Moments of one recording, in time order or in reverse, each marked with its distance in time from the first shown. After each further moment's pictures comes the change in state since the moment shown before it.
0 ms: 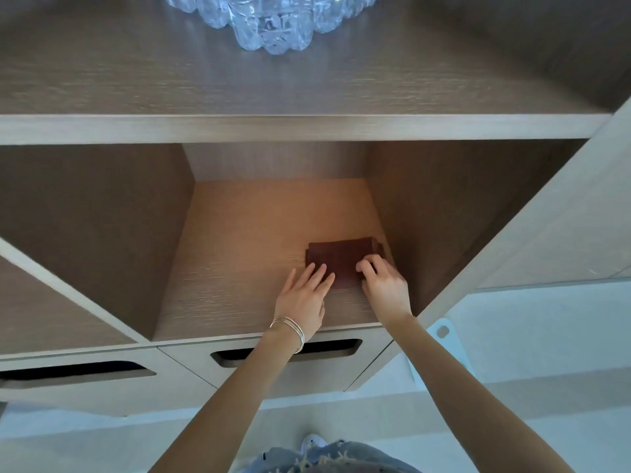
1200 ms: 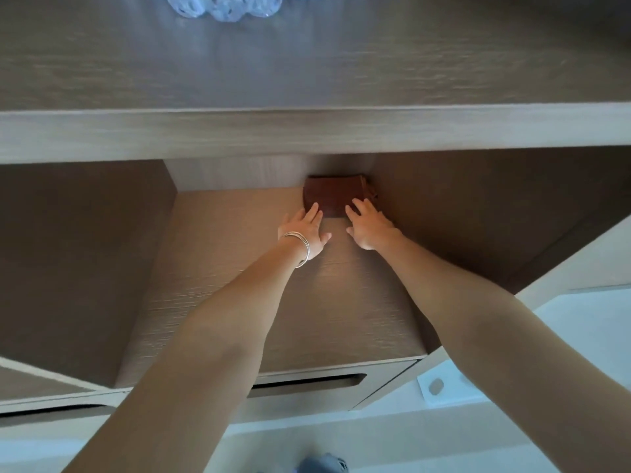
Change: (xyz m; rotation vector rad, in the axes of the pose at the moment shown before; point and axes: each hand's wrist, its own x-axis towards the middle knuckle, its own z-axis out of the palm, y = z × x) left_hand 0.188 -0.056 -0.005 0.111 -0.255 -0.168; right_hand 0.178 0.054 0.066 -0.156 -0.636 0.149
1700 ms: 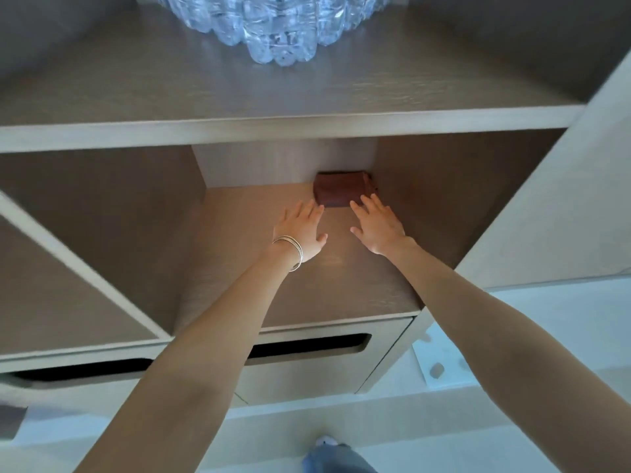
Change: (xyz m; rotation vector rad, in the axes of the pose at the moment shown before) left_hand -0.113 -0.011 -0.028 -0.015 0.245 0.072; right_hand -0.112 -0.028 -0.023 -0.002 0.217 -0.054
